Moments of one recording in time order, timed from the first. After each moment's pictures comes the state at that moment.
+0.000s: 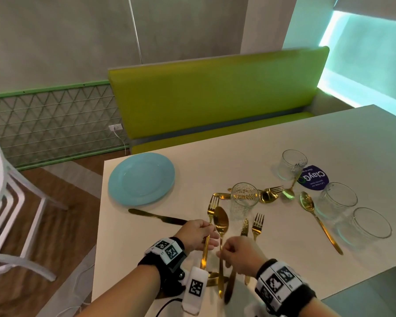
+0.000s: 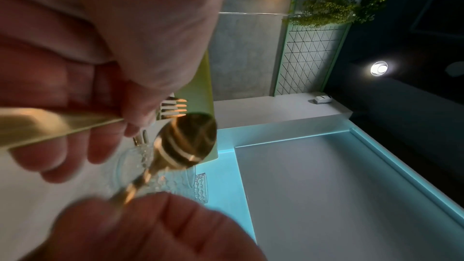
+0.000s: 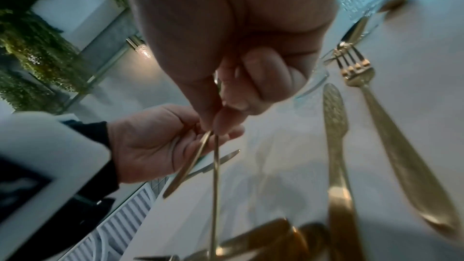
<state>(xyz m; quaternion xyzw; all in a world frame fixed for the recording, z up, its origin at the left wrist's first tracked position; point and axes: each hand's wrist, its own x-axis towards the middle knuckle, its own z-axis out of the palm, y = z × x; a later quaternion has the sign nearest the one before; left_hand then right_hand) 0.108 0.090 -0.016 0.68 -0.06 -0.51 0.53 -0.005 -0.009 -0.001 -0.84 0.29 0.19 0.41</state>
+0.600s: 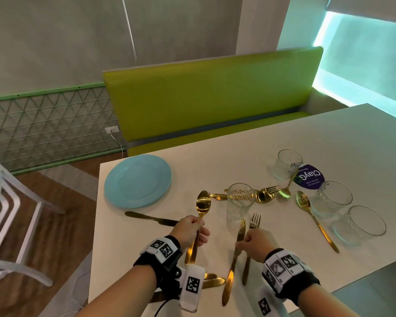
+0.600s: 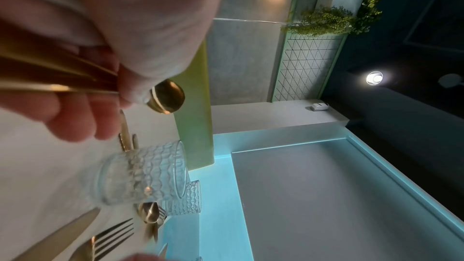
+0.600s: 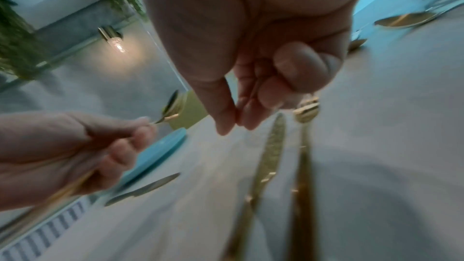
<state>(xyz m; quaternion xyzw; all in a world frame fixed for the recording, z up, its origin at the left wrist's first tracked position) 0.112 0.088 -0.007 0.73 -0.04 -0.45 0.51 -0.006 -0.056 -0.020 -0.85 0.40 0.18 0.30</state>
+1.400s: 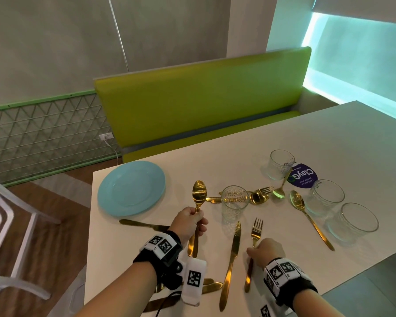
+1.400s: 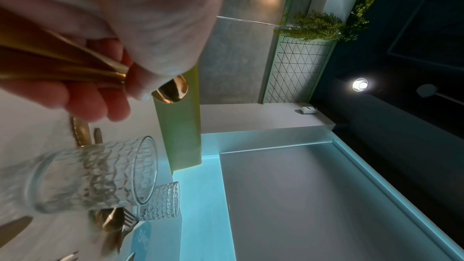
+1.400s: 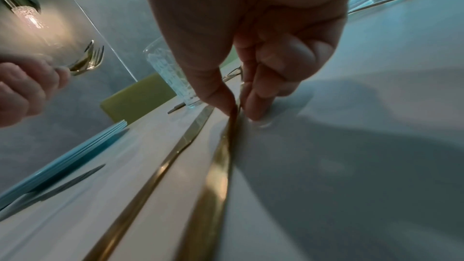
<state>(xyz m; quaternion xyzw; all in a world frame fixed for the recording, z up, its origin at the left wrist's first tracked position) 0.118 0.067 0.006 0.72 -0.04 -0.40 0.56 -0.027 -0.079 -0.061 -0.76 0.54 0.17 0.31</state>
